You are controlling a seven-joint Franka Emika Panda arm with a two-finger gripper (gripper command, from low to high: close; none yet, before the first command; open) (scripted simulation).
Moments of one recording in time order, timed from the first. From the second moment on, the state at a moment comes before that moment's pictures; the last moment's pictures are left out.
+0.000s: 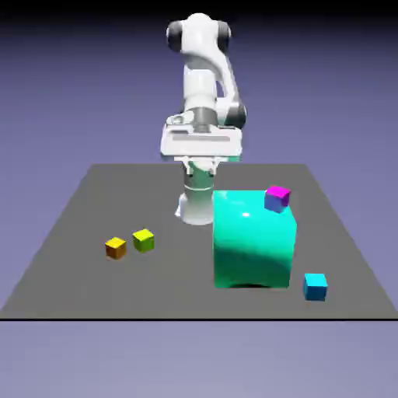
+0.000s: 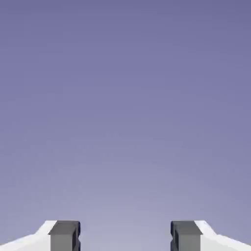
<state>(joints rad) 0.01 -0.53 -0.02 -2.81 -0.05 2.99 0.72</state>
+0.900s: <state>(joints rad) -0.10 0.26 -0.44 -2.81 -0.97 2.61 0.53</state>
